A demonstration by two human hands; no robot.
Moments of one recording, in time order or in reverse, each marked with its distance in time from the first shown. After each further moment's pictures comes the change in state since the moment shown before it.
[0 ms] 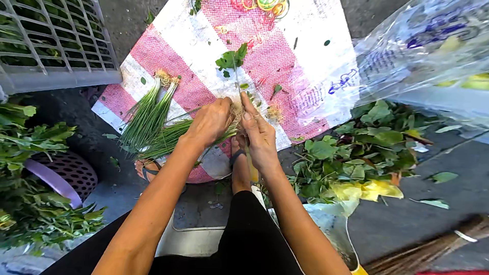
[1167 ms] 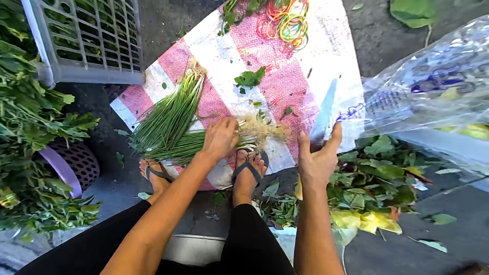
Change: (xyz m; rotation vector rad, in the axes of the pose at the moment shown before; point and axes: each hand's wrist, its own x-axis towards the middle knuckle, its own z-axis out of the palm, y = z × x) left_hand -0.016 -0.018 0.057 -0.005 0.200 -0.132; right_hand 0.003 0.027 -0.090 -0.703 0.522 0.169
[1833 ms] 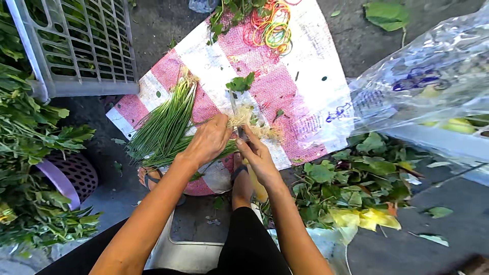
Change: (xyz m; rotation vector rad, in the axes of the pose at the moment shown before) left_hand 0.000 0.019 -0.079 -0.069 -0.094 0.089; right_hand -0.036 -0.051 0.050 0.542 -0.694 -0.069
